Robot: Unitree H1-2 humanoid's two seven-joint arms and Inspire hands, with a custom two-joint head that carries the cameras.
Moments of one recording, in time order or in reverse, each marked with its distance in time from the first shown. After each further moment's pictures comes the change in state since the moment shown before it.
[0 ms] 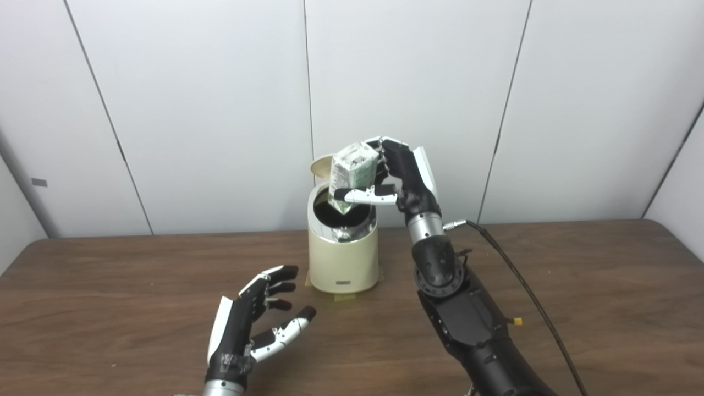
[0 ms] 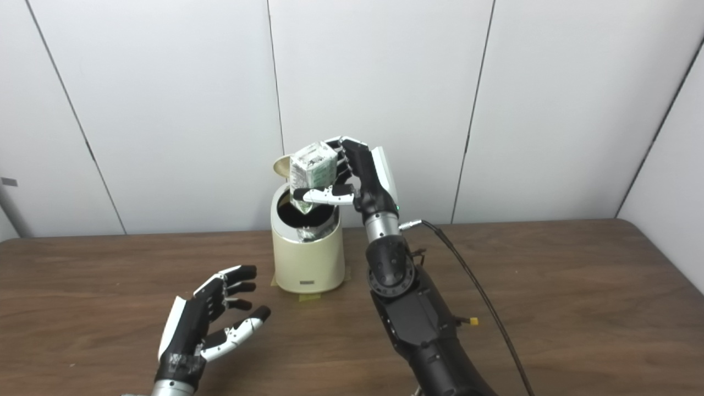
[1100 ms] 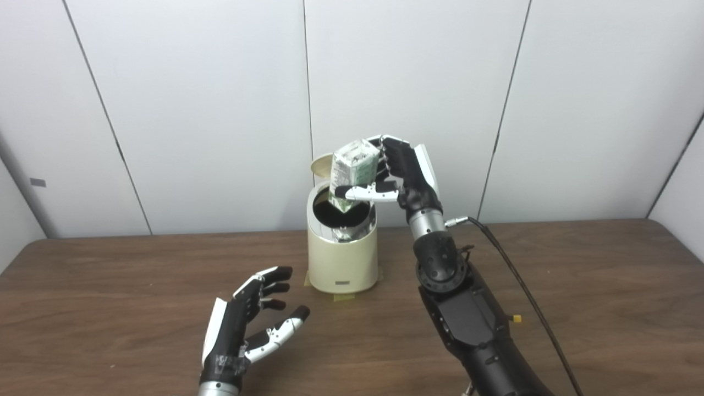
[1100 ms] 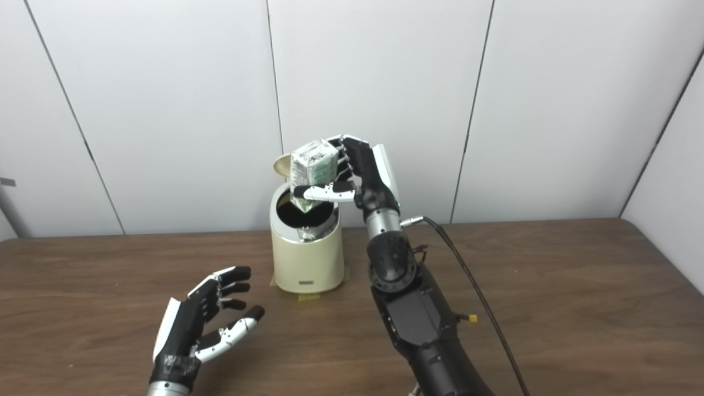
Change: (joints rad) left arm -0.009 0.005 0.007 0.031 0.001 -0.026 0.001; right arm 0.015 -0.001 -0.031 -0.071 0.003 0.085 0.025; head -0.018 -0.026
